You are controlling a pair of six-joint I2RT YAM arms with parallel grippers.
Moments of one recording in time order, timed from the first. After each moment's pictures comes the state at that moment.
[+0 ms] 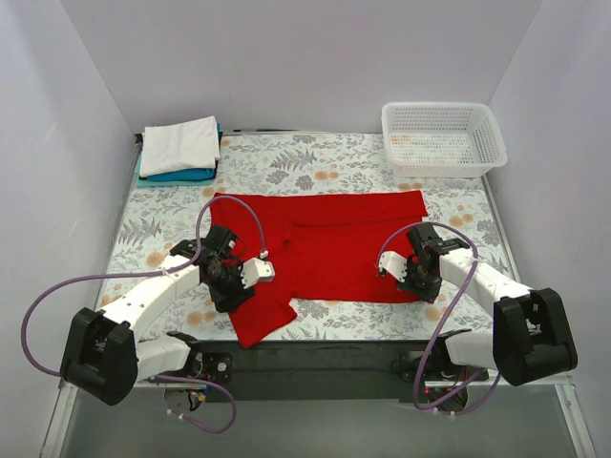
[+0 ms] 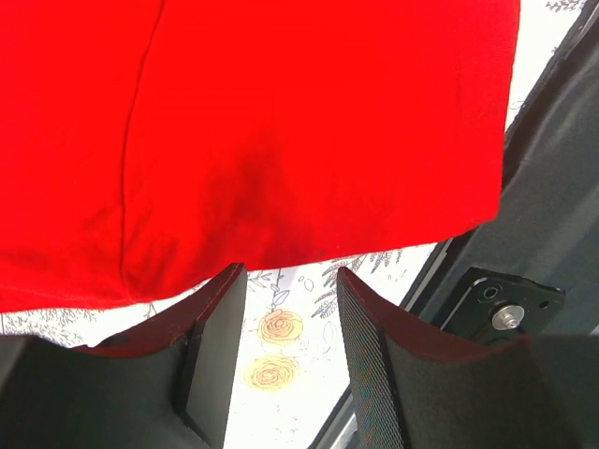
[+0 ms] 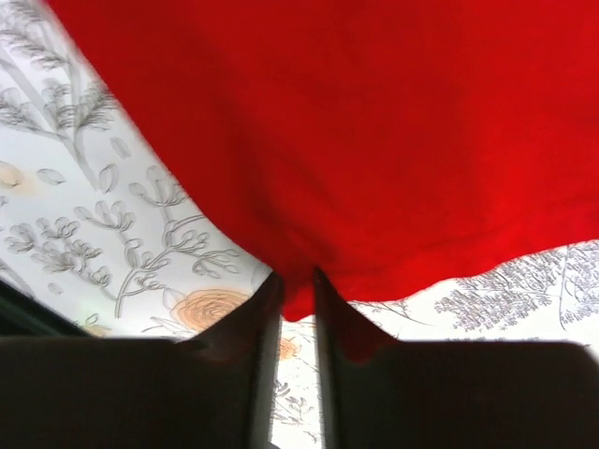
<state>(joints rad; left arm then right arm) -0.42 1.17 0.70 -0.92 0.32 0.77 0.30 1.26 0.62 -0.83 -0.07 -0.92</state>
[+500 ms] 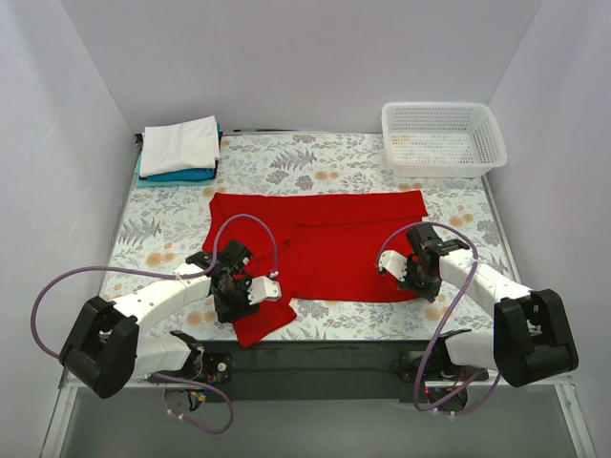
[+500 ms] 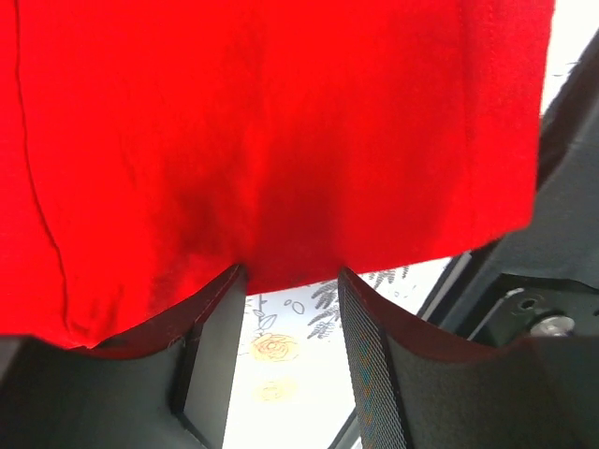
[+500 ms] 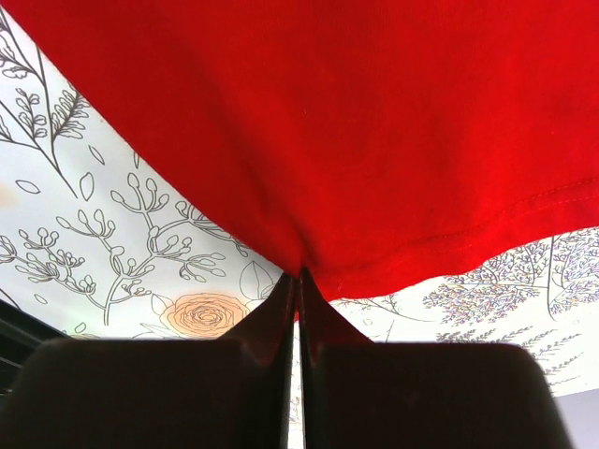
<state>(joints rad) -0.56 1.21 0.60 -0.82 0.20 0.77 0.30 1.25 0.61 -0.79 -0.03 -0.90</state>
